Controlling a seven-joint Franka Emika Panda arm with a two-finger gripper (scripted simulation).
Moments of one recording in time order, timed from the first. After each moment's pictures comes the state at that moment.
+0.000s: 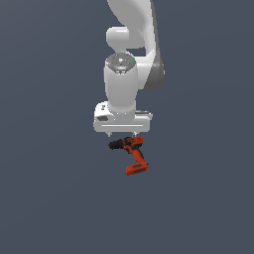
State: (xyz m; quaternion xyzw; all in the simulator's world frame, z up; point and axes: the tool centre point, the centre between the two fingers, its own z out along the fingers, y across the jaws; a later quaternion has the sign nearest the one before) arm 0.005 -0.019 0.182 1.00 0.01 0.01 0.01
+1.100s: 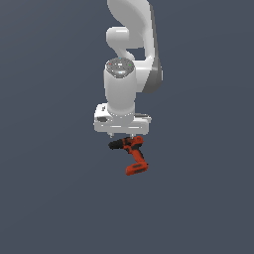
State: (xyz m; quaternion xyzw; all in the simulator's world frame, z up) arm 0.002 -0.021 0.170 1.00 -0.03 0.01 0.01
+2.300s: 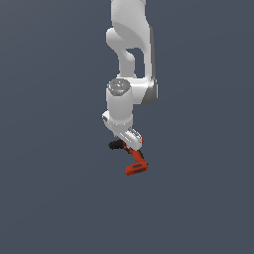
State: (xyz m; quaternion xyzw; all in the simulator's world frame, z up) arm -0.021 -0.021 0.097 0.92 -0.38 0.02 -0.01
